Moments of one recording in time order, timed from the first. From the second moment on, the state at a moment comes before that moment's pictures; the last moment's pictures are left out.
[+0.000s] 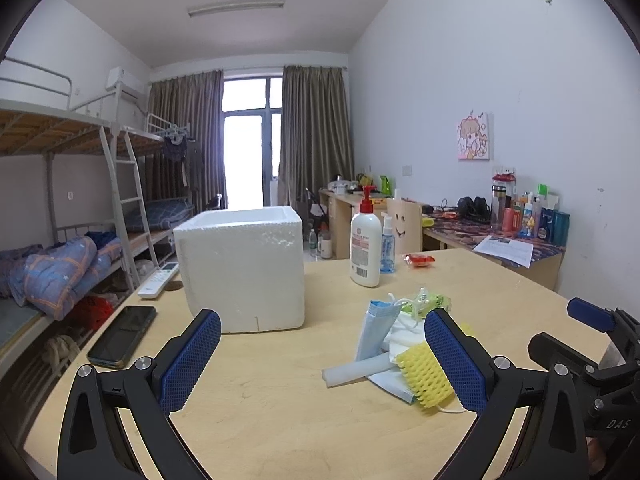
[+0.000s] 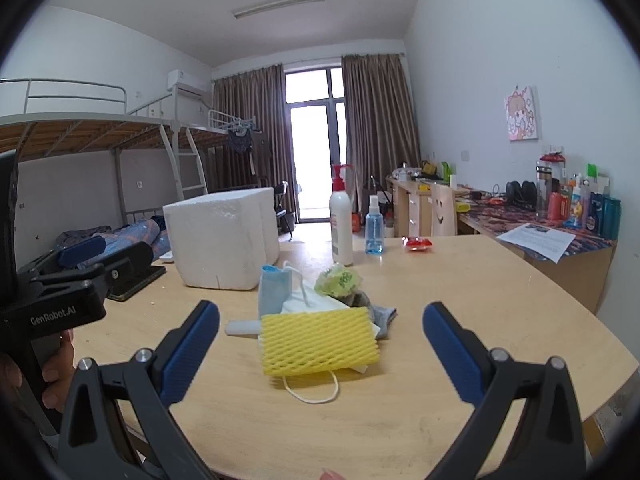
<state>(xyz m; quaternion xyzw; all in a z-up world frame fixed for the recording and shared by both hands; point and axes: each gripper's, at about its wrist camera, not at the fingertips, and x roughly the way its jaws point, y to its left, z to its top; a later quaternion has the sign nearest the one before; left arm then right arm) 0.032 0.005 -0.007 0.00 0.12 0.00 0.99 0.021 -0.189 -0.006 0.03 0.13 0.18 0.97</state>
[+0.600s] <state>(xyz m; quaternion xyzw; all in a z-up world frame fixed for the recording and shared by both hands) 0.111 0.005 -0.022 0.01 0.24 -0.09 0.97 0.074 -0.182 -0.023 0.02 0.20 0.19 0.96</state>
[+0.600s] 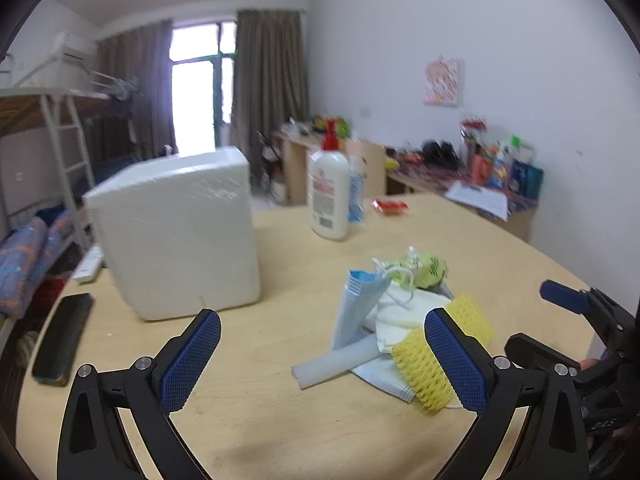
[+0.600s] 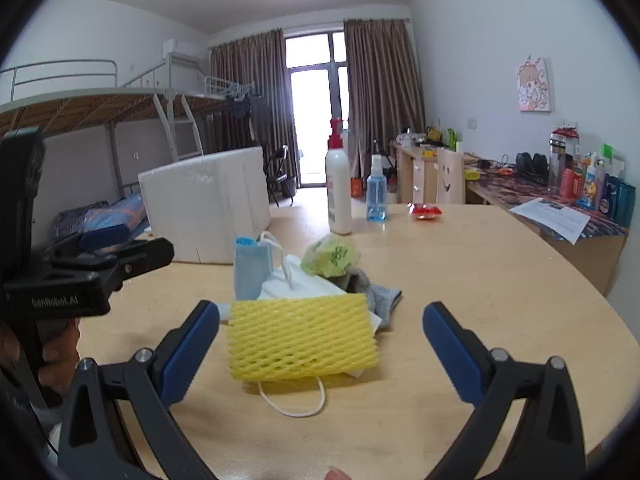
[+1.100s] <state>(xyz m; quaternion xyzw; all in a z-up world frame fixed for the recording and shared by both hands) 0.160 -0.010 -0.031 0.04 0.30 -0.17 0.94 0.092 -0.179 -0.035 0.02 0.25 0.20 0.95</state>
